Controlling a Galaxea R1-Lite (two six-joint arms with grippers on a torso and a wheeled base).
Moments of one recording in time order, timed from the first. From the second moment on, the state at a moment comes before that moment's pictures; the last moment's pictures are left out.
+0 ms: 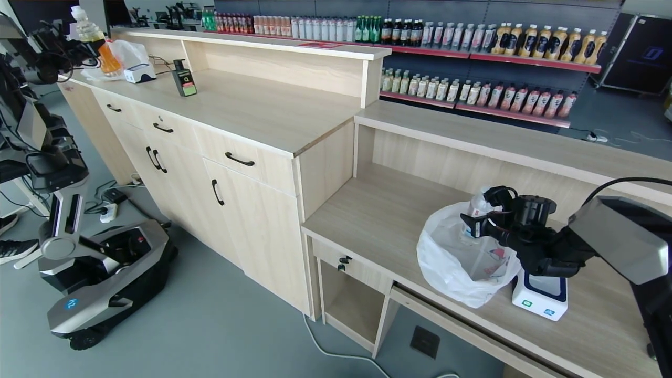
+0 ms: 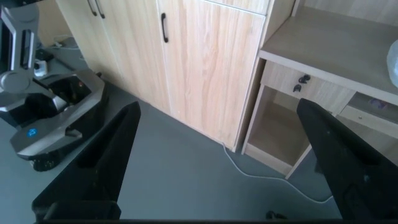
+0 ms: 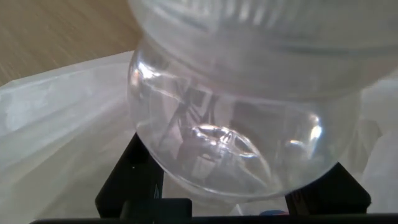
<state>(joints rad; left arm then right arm) 0.00 0.00 0.00 0.00 0.00 0.00 -0.07 2.57 -1.39 -0.99 0.23 -0.20</state>
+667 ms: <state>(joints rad) 0.00 0.00 0.00 0.00 0.00 0.00 -0.11 2.61 -1.37 -1.02 0.26 -0.20</state>
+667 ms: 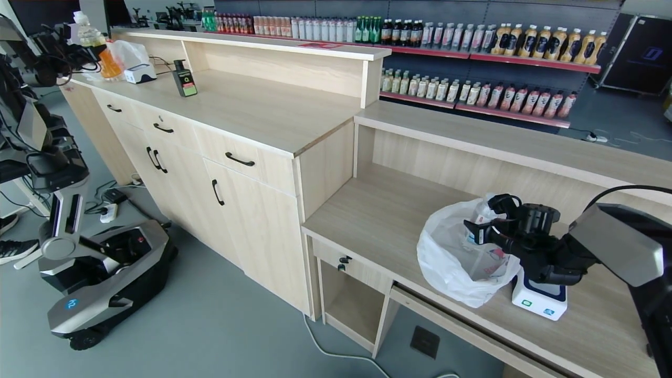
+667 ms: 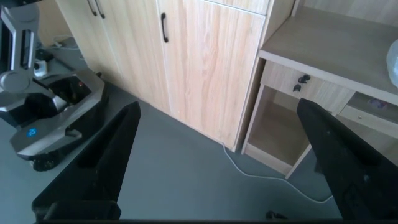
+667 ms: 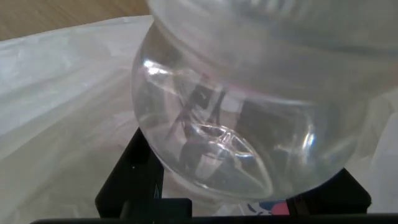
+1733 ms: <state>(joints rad) 0.00 0.00 0.00 0.00 0.00 0.00 -0.14 1.91 -1.01 -0.60 0.25 -0.43</state>
